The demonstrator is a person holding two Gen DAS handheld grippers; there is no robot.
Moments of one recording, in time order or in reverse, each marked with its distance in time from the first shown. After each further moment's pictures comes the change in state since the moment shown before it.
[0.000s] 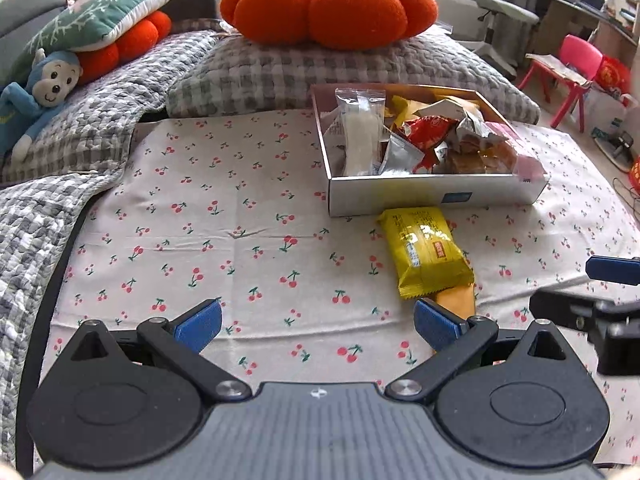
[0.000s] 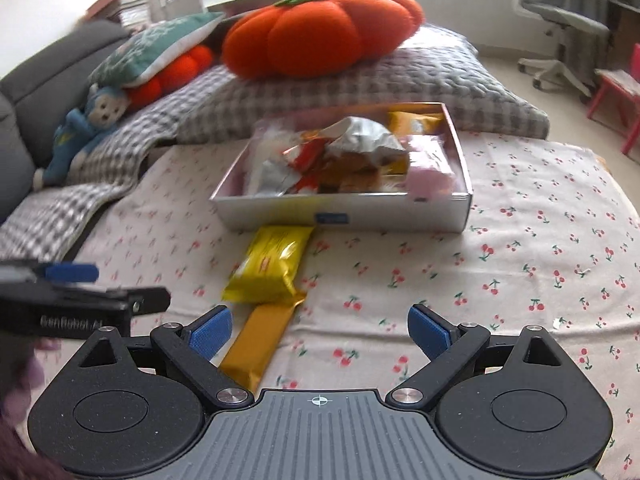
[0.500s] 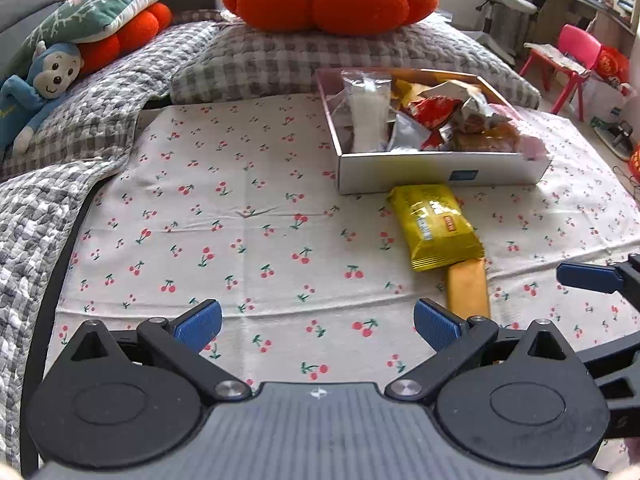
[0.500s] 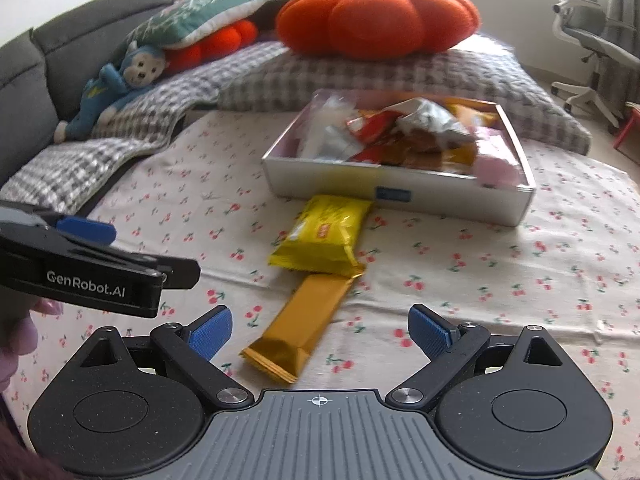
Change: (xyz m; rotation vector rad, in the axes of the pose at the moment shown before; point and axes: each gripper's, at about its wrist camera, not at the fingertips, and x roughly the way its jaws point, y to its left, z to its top) left arm 0.001 0.009 -0.011 0.009 0.029 0.005; right arm 0.023 0.043 -0.023 -0.123 0.017 0.023
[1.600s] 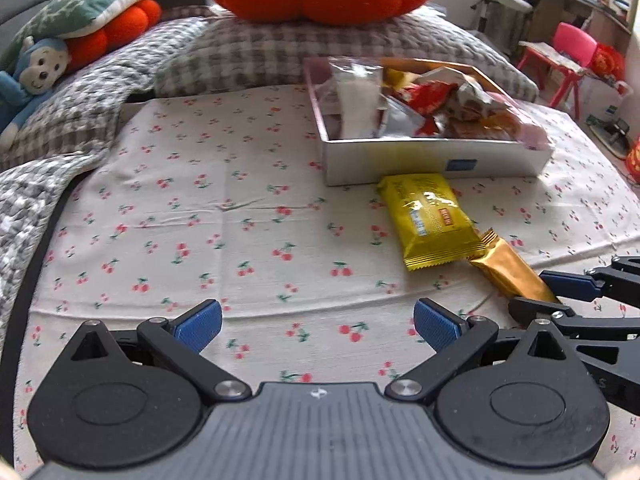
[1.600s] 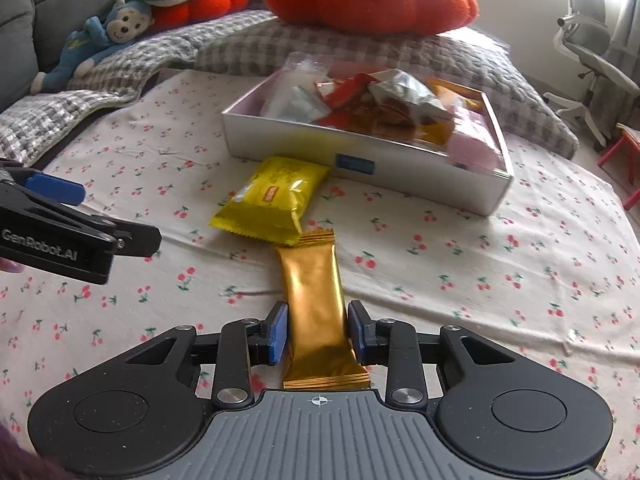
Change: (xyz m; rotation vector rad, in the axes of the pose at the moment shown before) left arm 0.022 -0.011 -0.004 0.018 -0.011 -0.030; right arm 0.015 -0.023 -0.012 -0.095 0.055 -0.112
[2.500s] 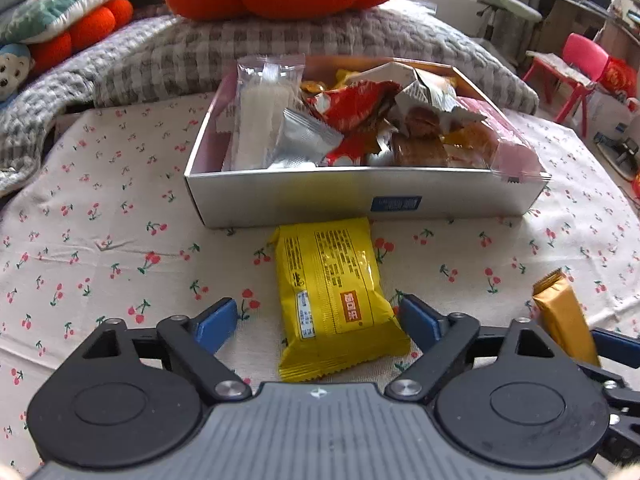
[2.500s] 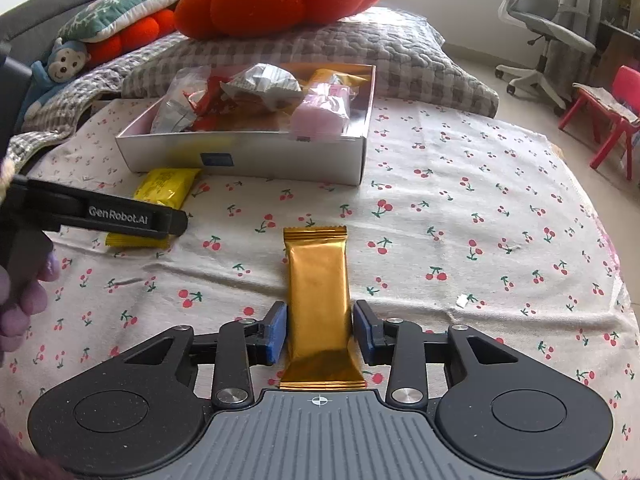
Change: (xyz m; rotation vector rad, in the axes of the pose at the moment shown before) left arm 0.056 -0.074 0.031 -0.063 -0.040 0.022; right arm -0.009 -0.094 -0.020 0.137 -0.014 -0.033
